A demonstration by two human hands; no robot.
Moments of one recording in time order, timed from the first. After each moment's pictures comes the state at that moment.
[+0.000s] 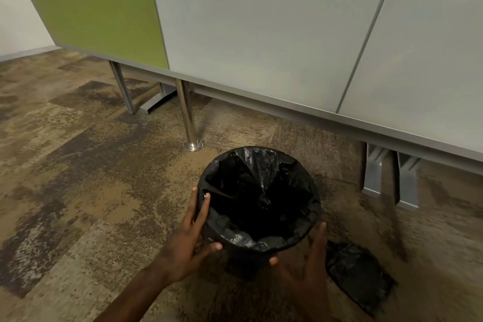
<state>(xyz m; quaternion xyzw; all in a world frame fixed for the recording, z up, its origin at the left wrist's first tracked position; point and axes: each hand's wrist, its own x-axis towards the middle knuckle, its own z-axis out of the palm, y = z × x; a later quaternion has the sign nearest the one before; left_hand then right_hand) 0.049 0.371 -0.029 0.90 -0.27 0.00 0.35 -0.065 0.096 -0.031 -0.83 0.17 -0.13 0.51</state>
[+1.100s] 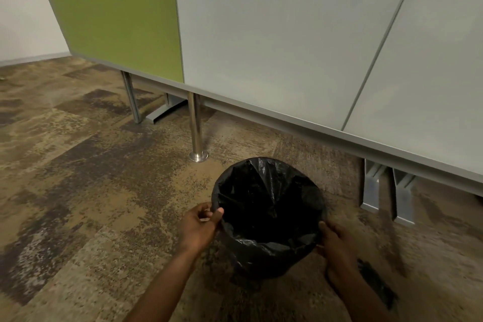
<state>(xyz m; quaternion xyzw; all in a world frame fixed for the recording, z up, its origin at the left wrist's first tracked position) 0.070 0.343 0.011 0.75 0.14 -0.07 0.64 0.005 0.037 -0.020 -0.68 0.36 -0.12 0.62</state>
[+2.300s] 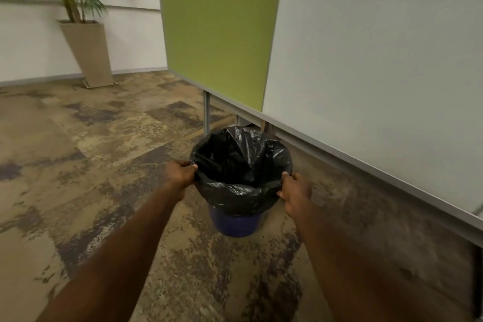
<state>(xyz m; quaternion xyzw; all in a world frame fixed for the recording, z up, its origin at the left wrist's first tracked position) 0.259 0.533 0.090 0.70 0.29 0.10 0.65 0.290 0.260 0.076 -0.69 0.22 -0.05 0.68</state>
